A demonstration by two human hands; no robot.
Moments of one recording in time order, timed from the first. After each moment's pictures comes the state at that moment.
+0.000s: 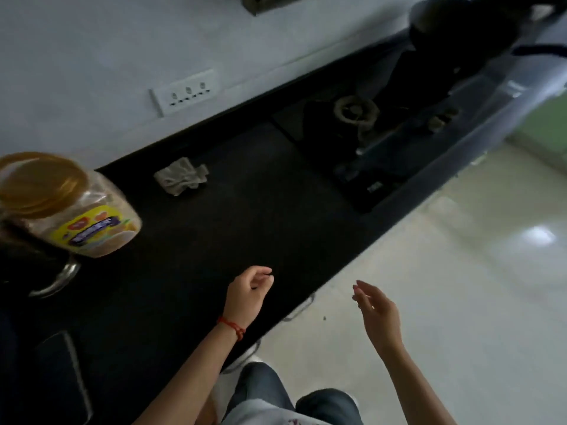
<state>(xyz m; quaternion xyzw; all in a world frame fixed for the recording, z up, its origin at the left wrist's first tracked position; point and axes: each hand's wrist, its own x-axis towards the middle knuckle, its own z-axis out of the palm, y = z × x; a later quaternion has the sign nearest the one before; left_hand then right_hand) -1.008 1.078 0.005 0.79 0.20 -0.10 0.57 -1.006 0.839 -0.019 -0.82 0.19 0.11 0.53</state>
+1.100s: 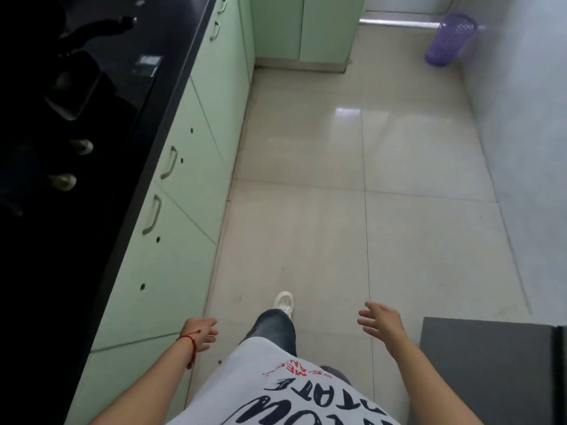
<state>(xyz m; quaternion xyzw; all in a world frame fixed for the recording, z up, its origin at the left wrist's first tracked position) -0.843 0.609 -0.136 0.79 0.24 -0.48 0.31 -1.072 0.313 -0.111 -0.45 0.66 0.03 0.60</state>
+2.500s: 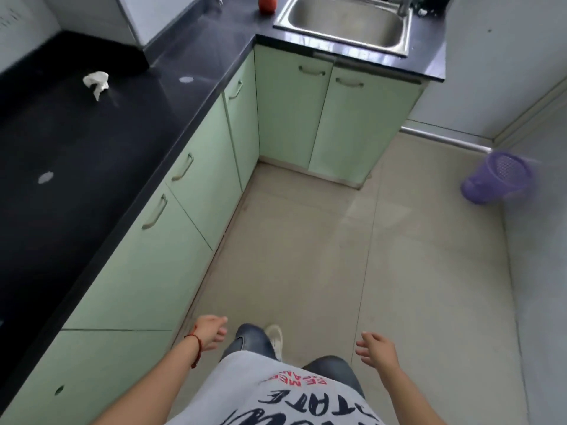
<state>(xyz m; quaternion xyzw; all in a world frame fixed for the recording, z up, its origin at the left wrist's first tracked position) -0.336 -0.010 -0.112 0.76 0.25 -0.46 0.39 -0.529 -0.297 -0.112 -0.54 0.62 0.09 0.57</state>
